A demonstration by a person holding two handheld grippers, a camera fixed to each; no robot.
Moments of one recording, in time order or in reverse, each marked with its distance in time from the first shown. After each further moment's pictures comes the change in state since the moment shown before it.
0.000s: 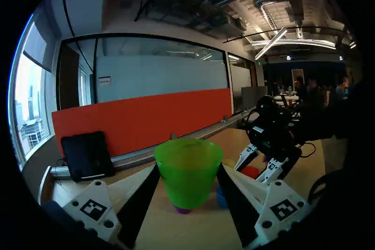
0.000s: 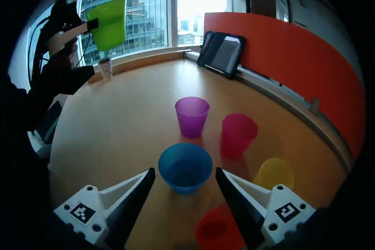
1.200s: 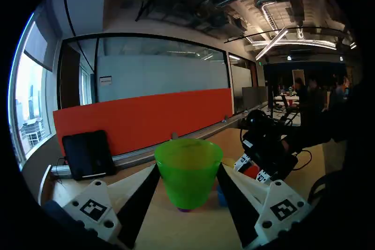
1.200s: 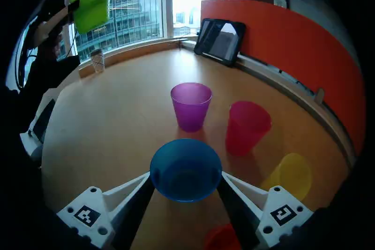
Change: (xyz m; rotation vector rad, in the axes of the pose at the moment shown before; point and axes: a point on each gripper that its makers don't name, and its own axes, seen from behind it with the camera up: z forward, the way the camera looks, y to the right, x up) left arm -0.002 -0.005 -0.008 0.005 -0.001 -0.003; right arm -0.017 0.000 0.042 -0.023 -0.056 0.024
